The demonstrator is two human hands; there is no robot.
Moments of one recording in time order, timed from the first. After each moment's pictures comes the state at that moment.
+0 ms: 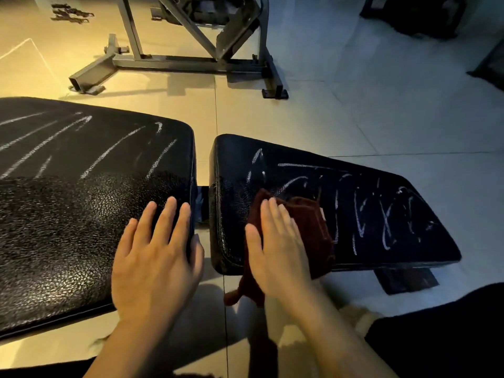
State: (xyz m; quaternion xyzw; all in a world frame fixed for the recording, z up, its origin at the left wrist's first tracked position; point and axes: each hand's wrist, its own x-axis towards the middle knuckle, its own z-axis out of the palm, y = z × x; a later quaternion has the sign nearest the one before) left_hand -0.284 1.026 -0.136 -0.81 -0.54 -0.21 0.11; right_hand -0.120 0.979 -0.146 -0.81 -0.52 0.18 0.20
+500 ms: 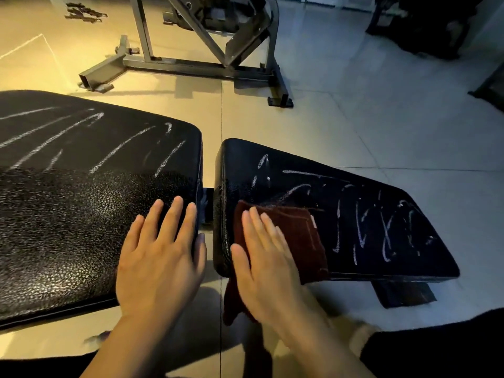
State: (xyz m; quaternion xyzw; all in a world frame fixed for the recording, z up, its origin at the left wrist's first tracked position) left_hand -0.283 1.027 -0.137 -0.81 -0.54 -0.21 0.10; right_hand -0.137 0.966 -0.139 -0.76 -0.60 0.15 0.20
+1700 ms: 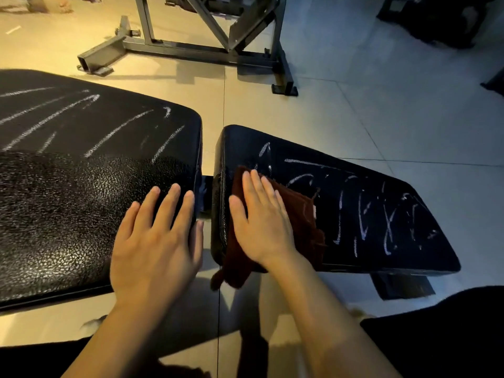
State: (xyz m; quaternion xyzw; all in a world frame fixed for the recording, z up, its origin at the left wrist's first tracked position) left_hand -0.283 1.027 -0.139 -0.81 -0.54 -0.21 0.12; right_hand -0.120 1.020 -0.139 -0.77 -0.59 0.17 0.17
